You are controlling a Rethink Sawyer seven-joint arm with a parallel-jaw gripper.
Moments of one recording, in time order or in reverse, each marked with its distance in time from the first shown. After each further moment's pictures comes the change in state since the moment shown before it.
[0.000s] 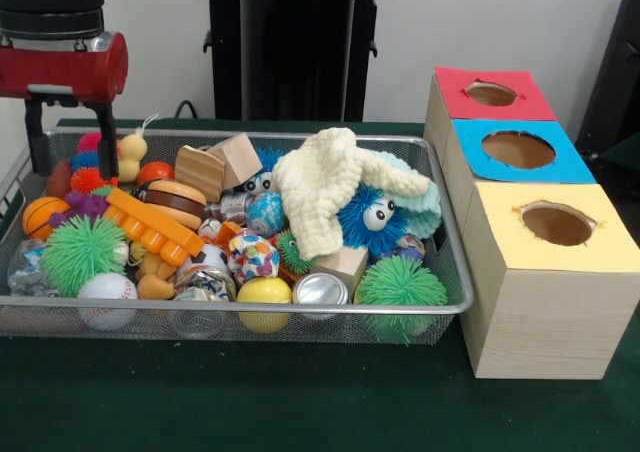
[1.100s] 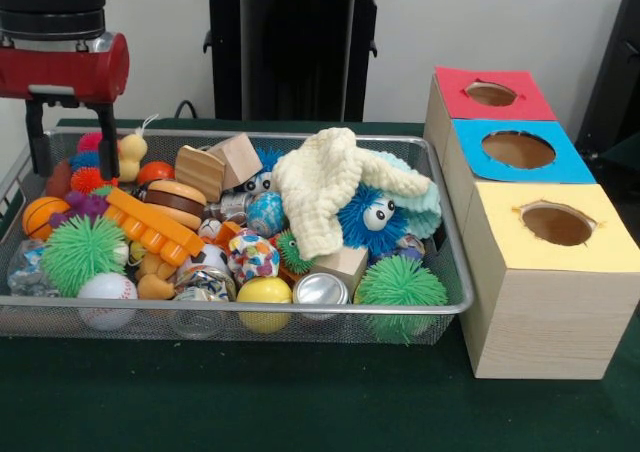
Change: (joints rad) arm 0.000 0.000 0.003 0.000 -0.007 0.000 0.000
